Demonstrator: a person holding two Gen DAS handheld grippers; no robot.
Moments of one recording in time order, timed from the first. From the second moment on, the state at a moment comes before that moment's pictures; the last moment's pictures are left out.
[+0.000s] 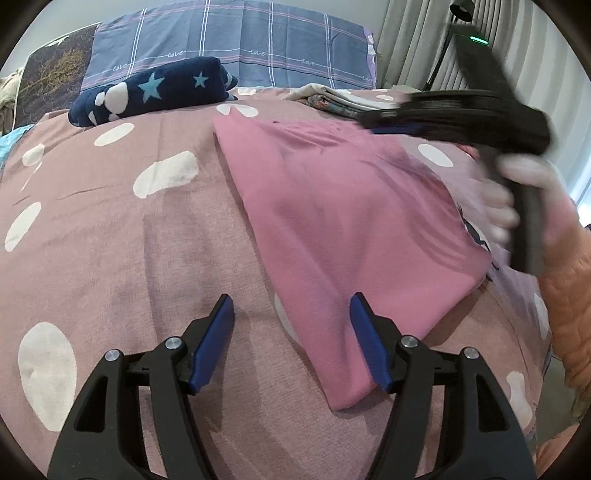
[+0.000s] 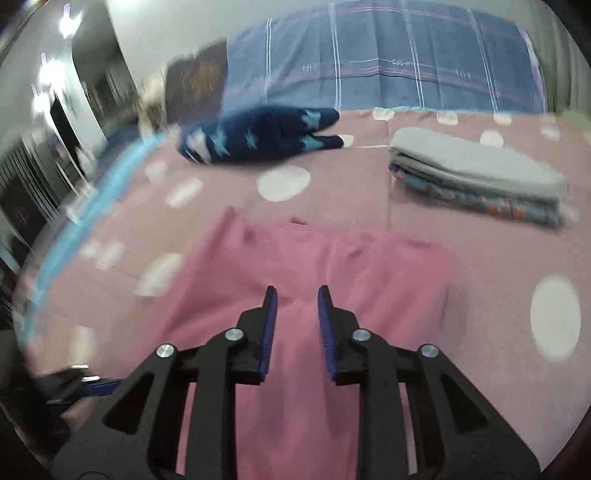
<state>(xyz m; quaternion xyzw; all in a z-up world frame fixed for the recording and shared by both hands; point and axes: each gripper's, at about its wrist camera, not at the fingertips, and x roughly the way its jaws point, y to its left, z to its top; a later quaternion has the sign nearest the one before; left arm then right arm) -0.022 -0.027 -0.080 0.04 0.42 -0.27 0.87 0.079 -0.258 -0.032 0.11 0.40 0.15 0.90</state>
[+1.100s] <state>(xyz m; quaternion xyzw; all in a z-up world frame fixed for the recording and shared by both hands) 0.041 -0.035 -0.071 -0.06 0.46 -0.33 0.82 0.024 -0.335 -0.078 0.24 0.43 0.12 0.86</state>
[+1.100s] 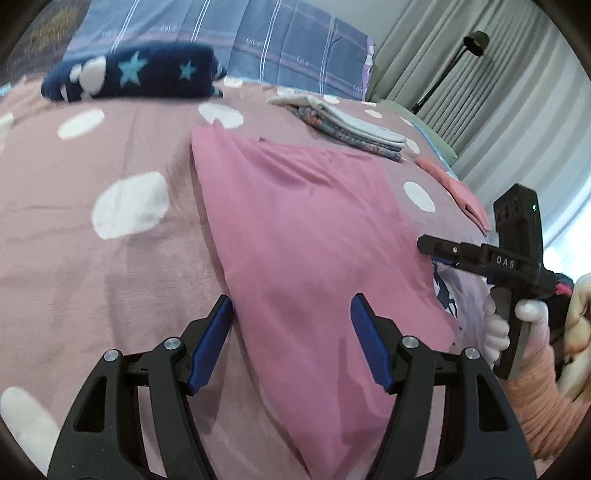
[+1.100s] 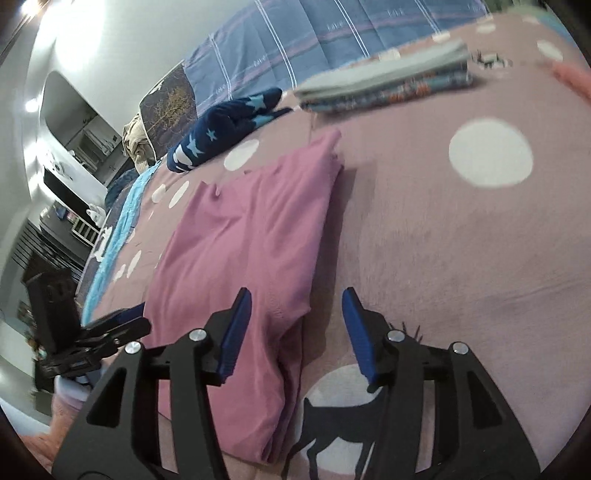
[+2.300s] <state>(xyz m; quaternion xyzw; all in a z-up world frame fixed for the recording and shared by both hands) 0.126 -0.070 -0.088 -0.07 0.46 -0.38 0.80 0.075 -0.315 -0.092 0.21 0.44 0.17 0.86</state>
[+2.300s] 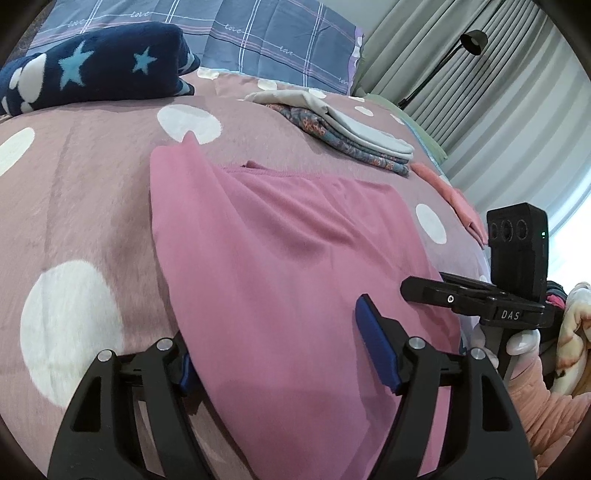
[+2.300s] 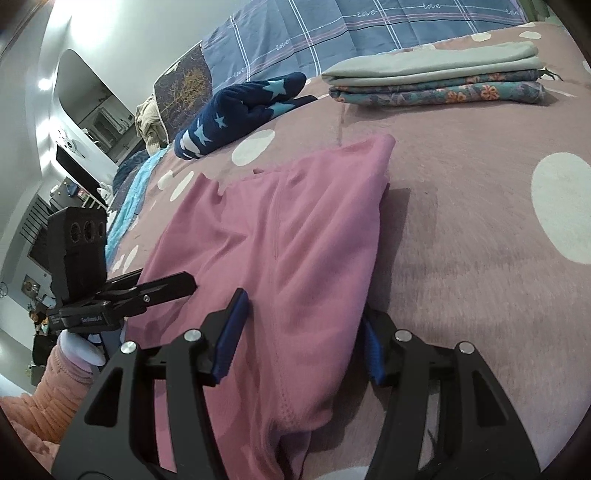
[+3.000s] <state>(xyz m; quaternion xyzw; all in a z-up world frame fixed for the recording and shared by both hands) 0.076 -0.095 0.019 0.01 0.33 -0.41 0.85 0.016 -0.299 0.009 0.14 0.30 0.15 0.93</state>
